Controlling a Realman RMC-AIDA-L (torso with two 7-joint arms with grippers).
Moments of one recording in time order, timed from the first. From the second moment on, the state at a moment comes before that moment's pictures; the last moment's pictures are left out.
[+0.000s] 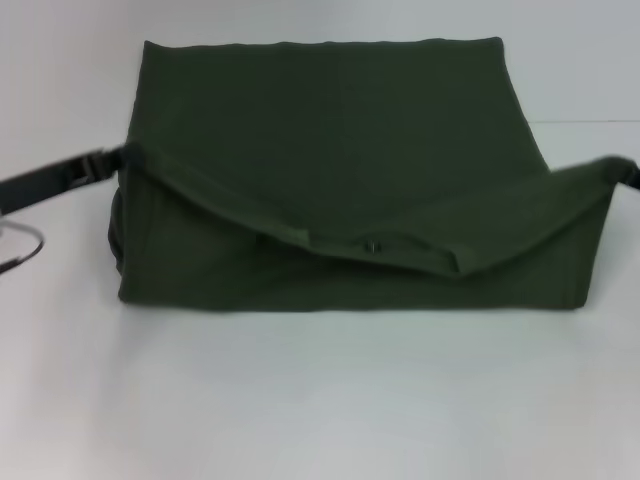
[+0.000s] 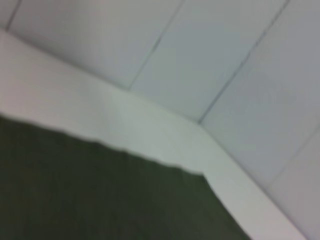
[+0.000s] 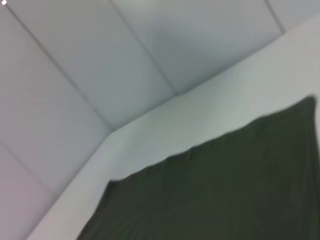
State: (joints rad) left arm -0.65 -2.05 0.25 0.62 2.14 1.31 -1.82; right arm 0.58 1.95 -0.15 -0.44 -2.10 -1.30 1.71
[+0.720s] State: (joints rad) left arm -0.85 -2.14 0.24 0.34 1.71 0.77 -1.26; right arm 0.83 2.05 -0.15 -0.27 -1.89 -0.68 1.33
